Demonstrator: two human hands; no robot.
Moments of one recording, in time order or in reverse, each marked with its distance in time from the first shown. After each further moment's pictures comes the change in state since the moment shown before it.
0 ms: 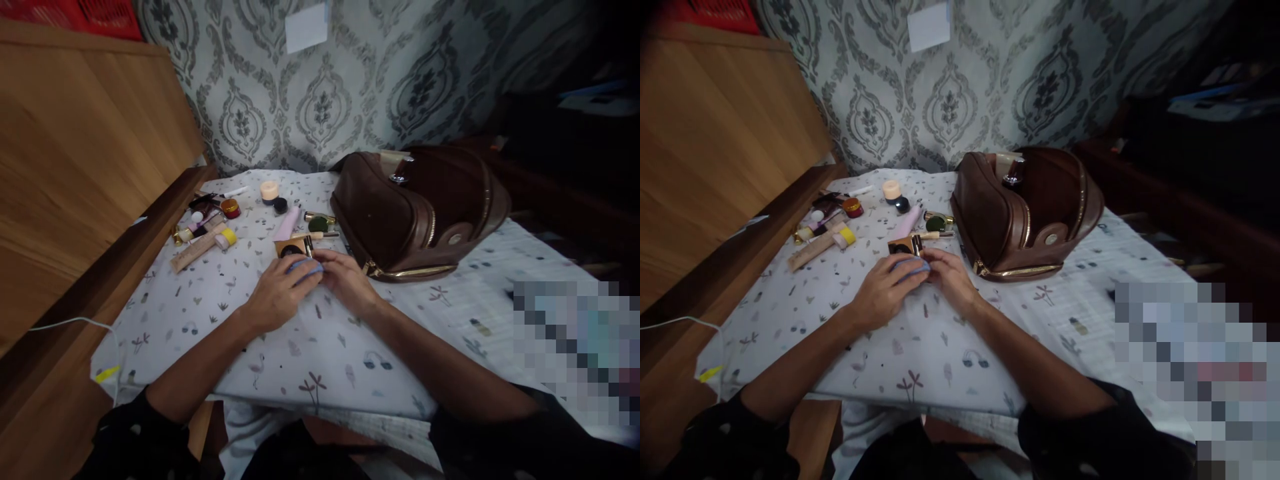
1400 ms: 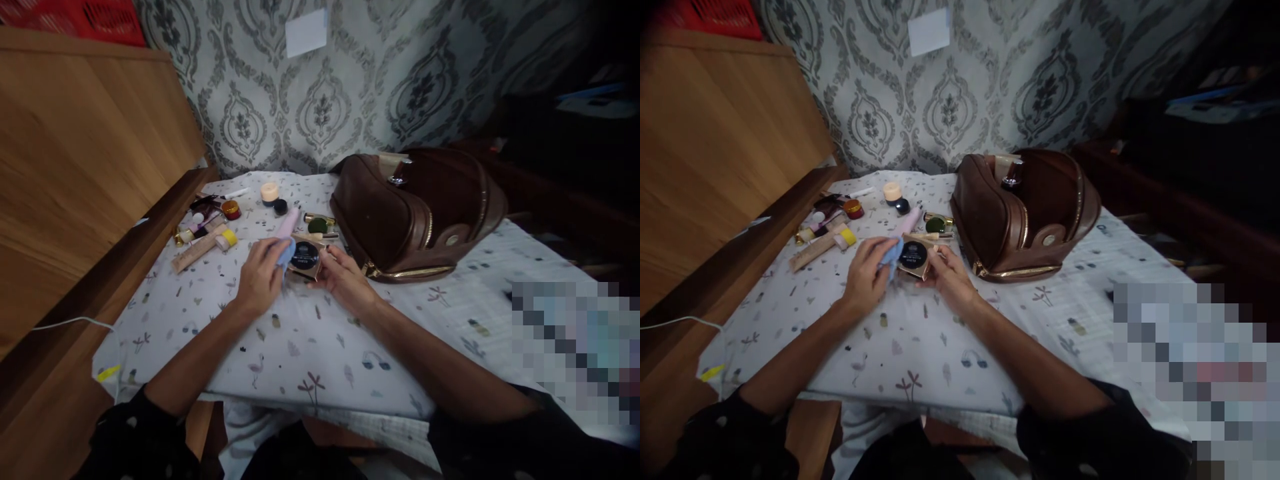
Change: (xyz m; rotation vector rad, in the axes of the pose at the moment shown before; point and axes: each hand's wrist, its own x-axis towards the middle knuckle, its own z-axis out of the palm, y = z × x) left_hand -0.004 -0.022 -0.007 -0.183 0.220 -0.389; right_hand -0.004 -0.004 0.004 0.312 0.020 0.109
